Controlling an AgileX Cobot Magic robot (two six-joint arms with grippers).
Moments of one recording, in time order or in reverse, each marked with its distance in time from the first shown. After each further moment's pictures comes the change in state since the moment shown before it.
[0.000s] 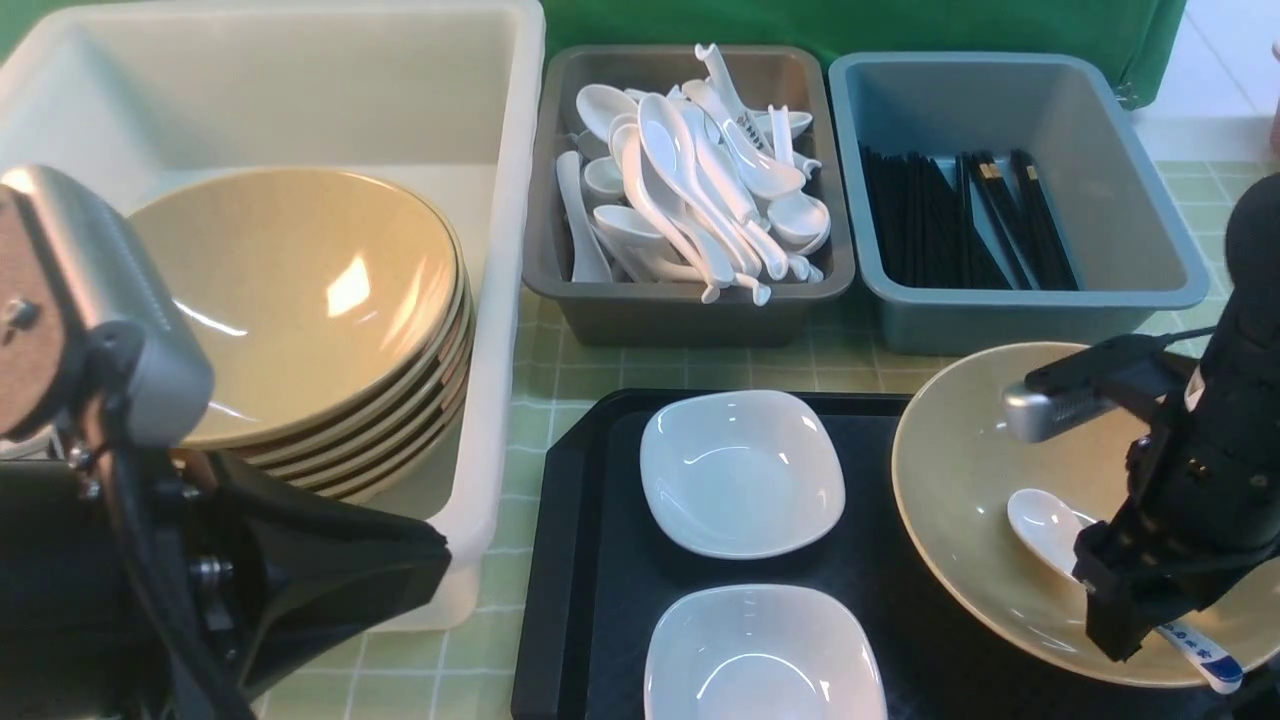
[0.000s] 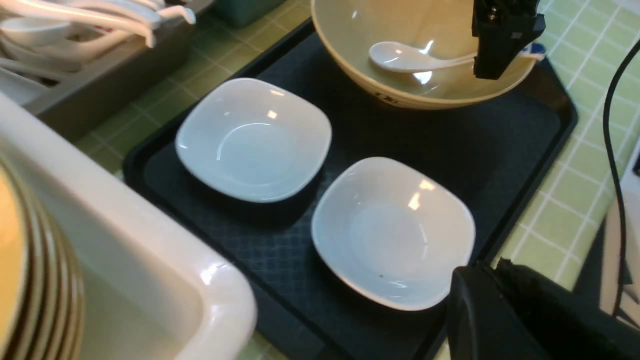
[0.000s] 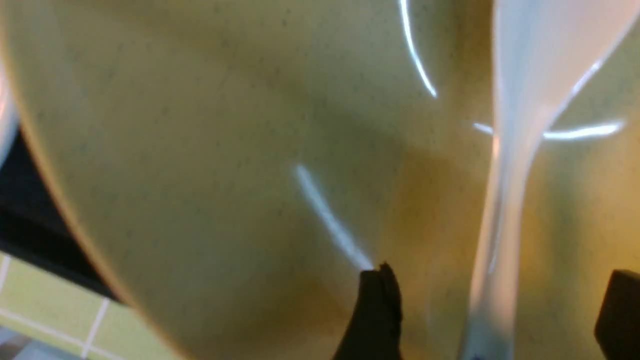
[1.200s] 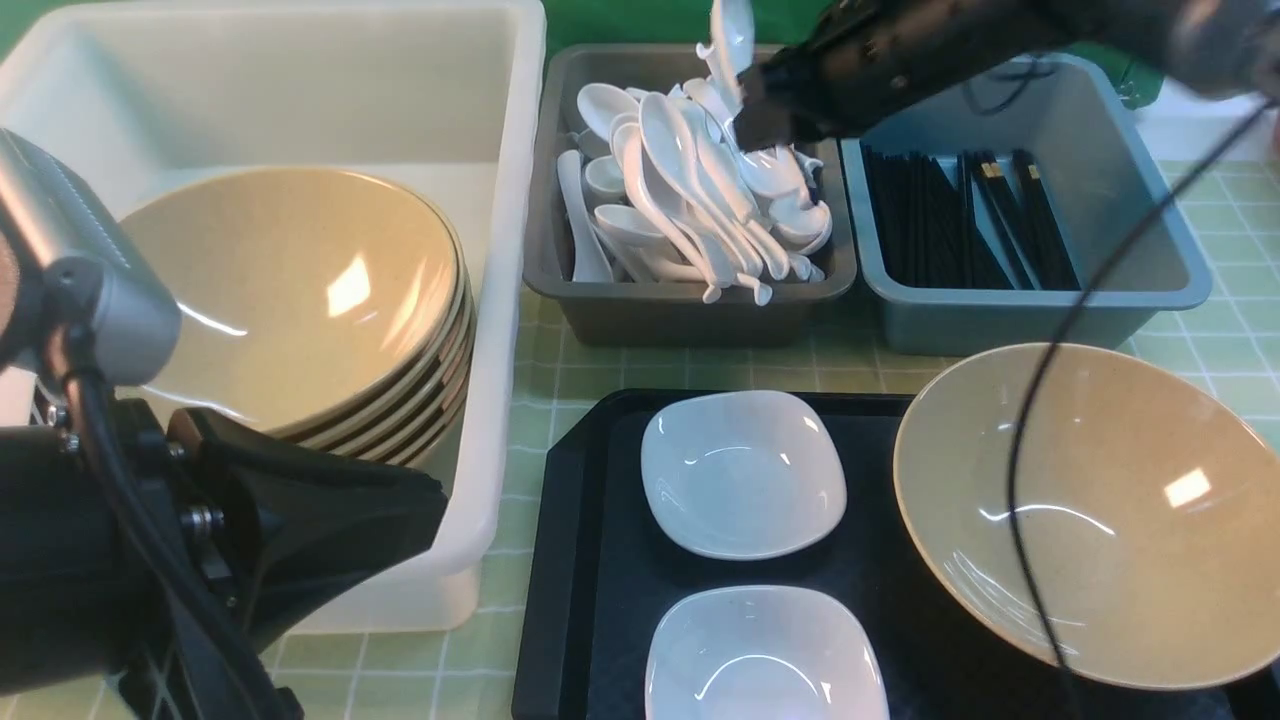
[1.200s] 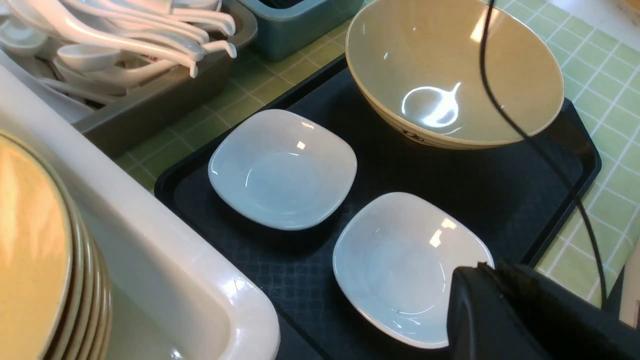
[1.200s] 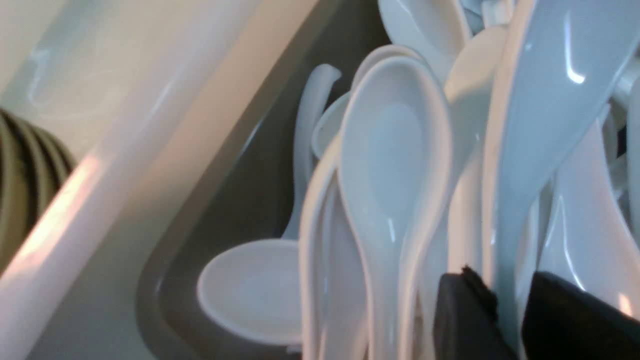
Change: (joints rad) right arm 0.032 0.623 -1.084 0.545 -0.316 -0.156; left arm 0.000 -0.005 0.000 0.008 -0.071 -0.074
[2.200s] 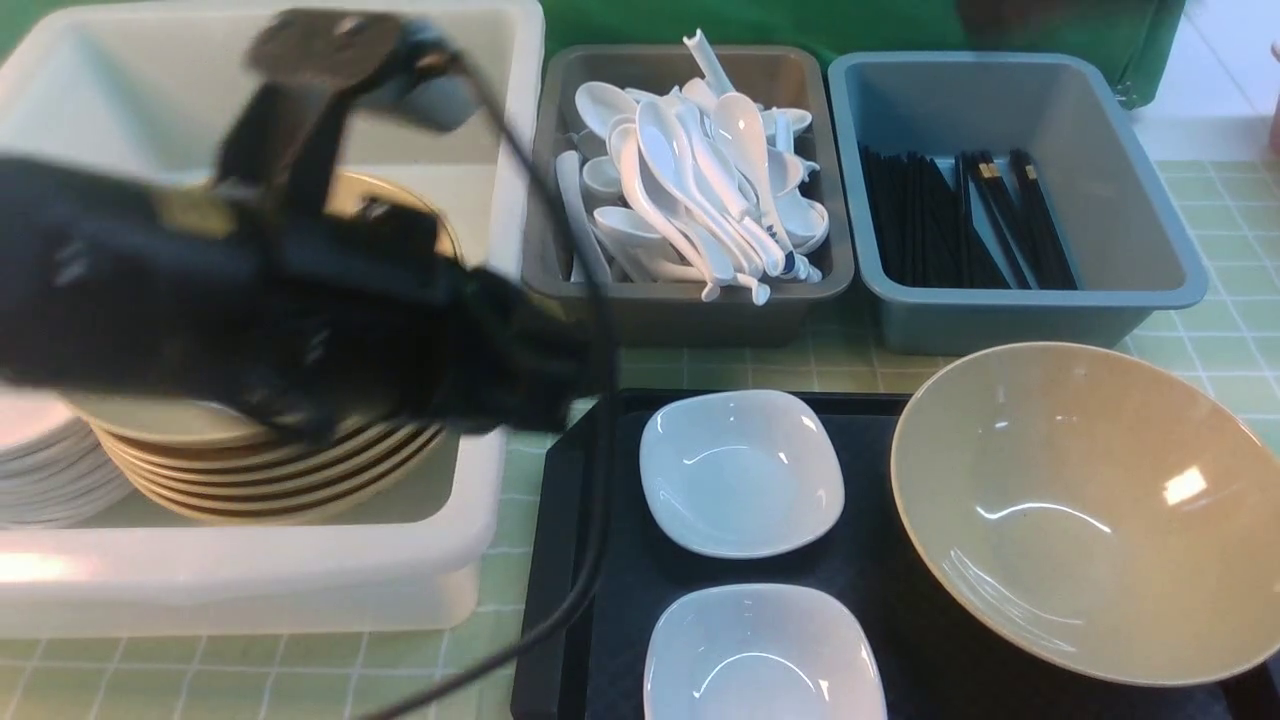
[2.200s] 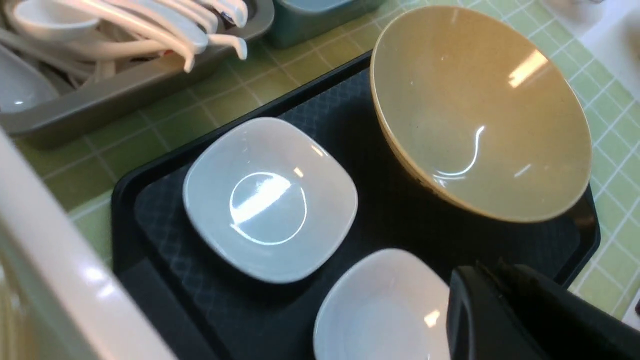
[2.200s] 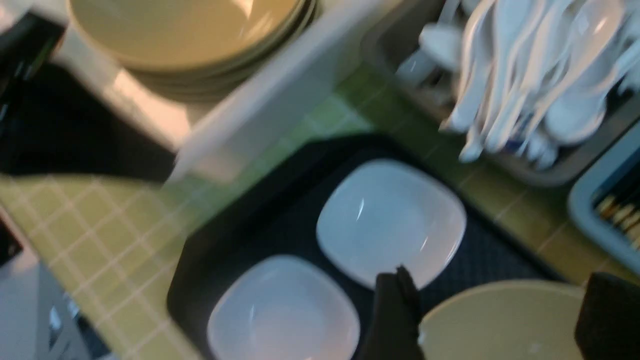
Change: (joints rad) right arm 0.021 -0.877 0.498 -0.180 0.455 -0.051; left arm -0.008 0.466 -0.235 -0.105 -0.055 -0.065
